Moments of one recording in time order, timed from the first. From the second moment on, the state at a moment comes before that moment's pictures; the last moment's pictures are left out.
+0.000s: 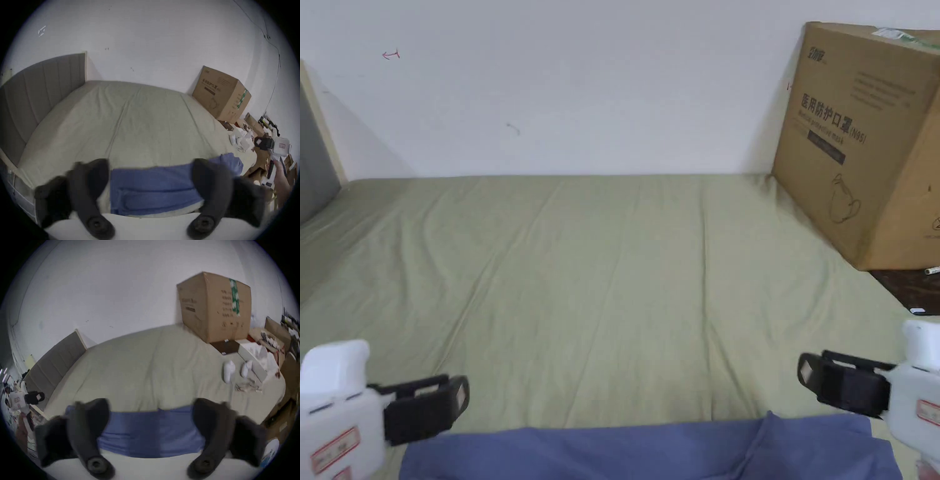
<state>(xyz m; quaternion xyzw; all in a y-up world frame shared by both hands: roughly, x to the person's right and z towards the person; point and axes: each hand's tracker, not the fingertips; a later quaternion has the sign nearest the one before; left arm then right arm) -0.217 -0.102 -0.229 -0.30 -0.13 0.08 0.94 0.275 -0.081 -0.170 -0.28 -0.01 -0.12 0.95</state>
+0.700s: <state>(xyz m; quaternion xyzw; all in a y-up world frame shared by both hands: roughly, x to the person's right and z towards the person) -0.382 -0.271 -0.299 -0.46 -0.25 0.42 0.74 0.286 -0.119 -0.196 -0.37 -0.01 -0.10 0.92</state>
